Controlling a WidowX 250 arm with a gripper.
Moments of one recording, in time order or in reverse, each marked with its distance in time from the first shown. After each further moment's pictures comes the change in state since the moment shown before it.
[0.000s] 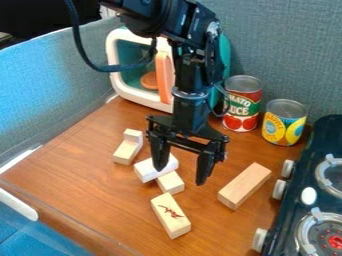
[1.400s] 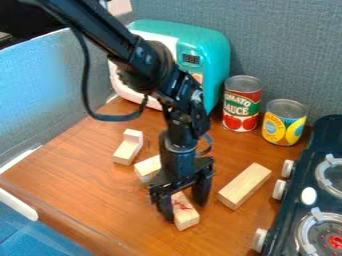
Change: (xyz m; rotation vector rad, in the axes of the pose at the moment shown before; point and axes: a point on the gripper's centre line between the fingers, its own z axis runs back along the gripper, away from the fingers) arm 0.010 0.005 -0.075 -0.057 -0.050 0.998
